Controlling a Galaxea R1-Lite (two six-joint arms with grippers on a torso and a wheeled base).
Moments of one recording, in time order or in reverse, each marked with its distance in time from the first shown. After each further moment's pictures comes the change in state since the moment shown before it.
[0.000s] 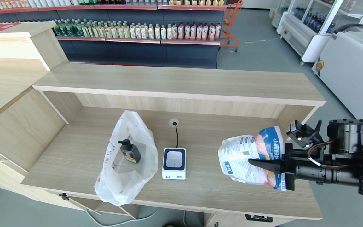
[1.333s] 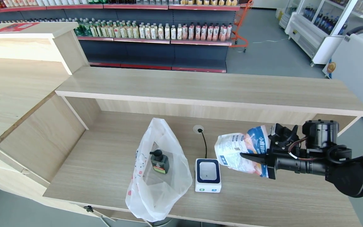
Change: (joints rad) left arm 0.000 0.000 0.000 0.000 0.001 0.000; right arm -0.033 0.237 -0.107 -0.141 -0.006 -0.213
